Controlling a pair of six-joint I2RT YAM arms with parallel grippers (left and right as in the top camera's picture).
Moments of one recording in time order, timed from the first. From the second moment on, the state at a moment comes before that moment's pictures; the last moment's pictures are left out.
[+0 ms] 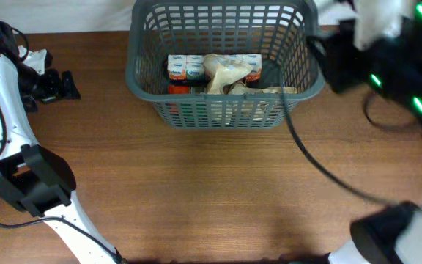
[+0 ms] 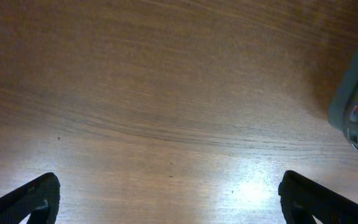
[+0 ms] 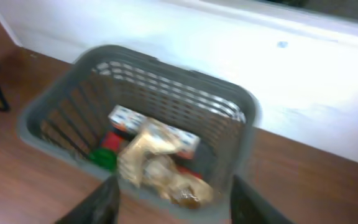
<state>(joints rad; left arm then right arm) 0.40 2.22 2.33 -1.57 0.14 0.18 0.31 1.74 2.90 -1.65 -0.02 -0.08</state>
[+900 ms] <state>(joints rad) 0.40 2.22 2.33 -1.57 0.14 0.18 0.32 0.93 1.53 -1.35 0.37 0.20</state>
